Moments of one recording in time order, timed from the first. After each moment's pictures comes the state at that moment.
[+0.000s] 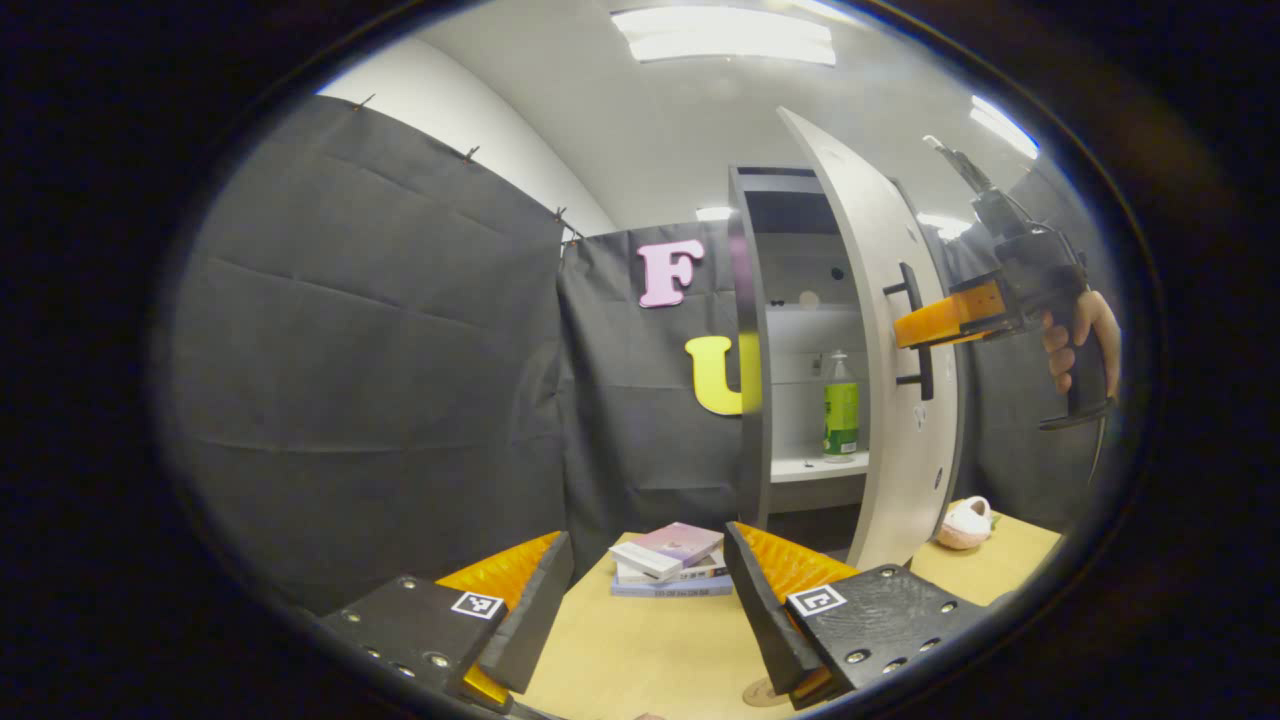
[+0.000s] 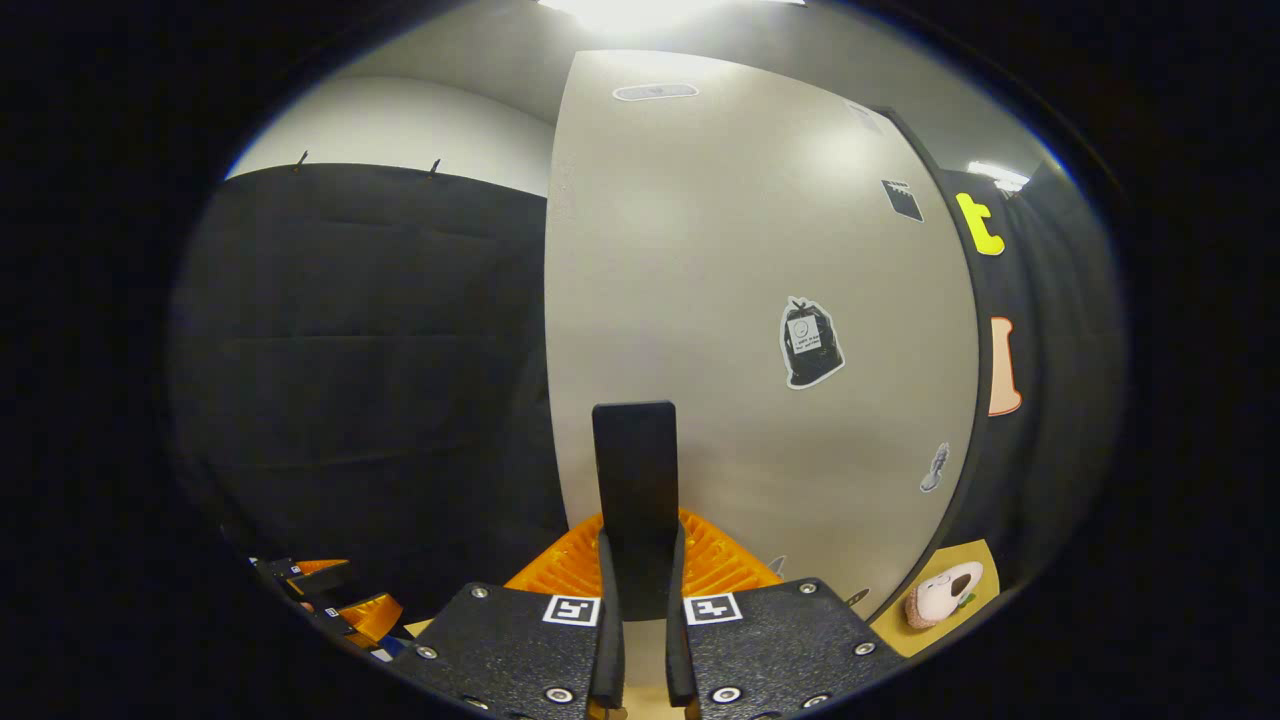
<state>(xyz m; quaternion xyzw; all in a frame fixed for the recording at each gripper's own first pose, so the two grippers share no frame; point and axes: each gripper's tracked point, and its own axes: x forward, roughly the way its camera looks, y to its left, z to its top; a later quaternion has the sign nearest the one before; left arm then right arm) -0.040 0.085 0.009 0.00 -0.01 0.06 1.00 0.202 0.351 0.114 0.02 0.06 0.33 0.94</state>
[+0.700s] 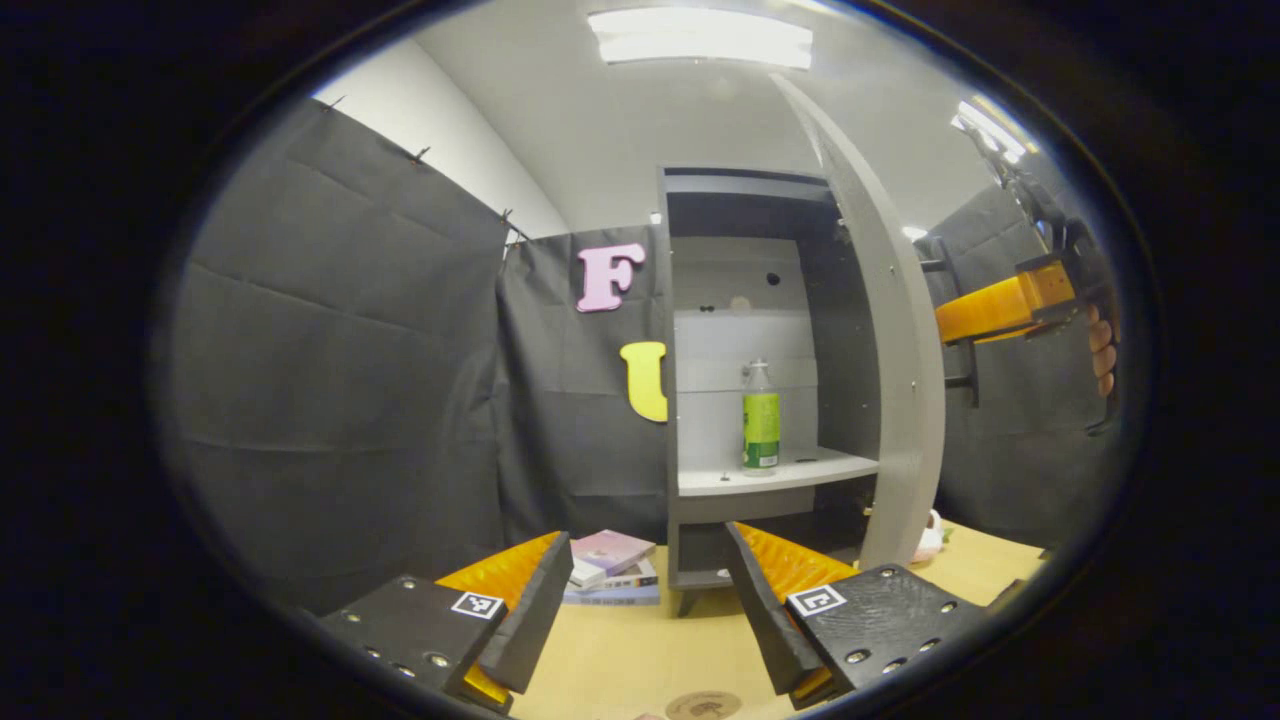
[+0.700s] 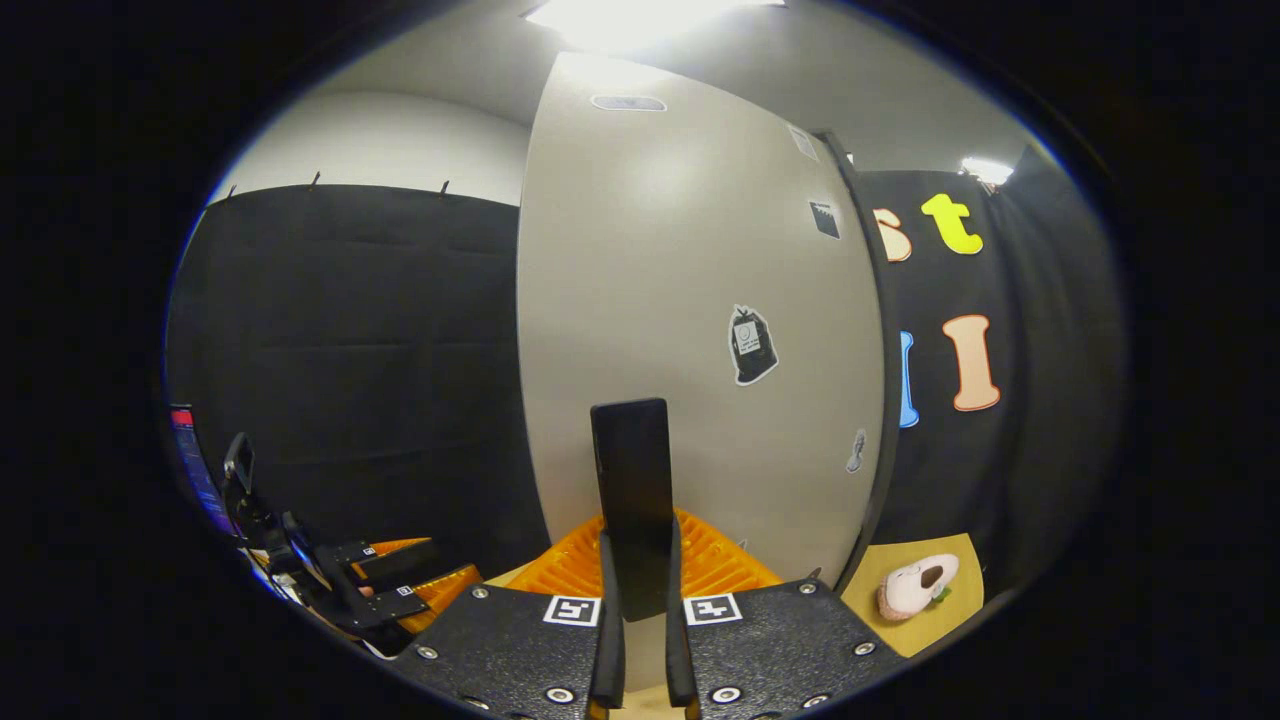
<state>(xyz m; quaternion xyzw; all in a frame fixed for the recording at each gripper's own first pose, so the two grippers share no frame) -0.014 -0.023 0.017 0.00 -0.02 -0.01 1.00 0.172 0.285 0.116 0.03 0.05 0.34 0.94</state>
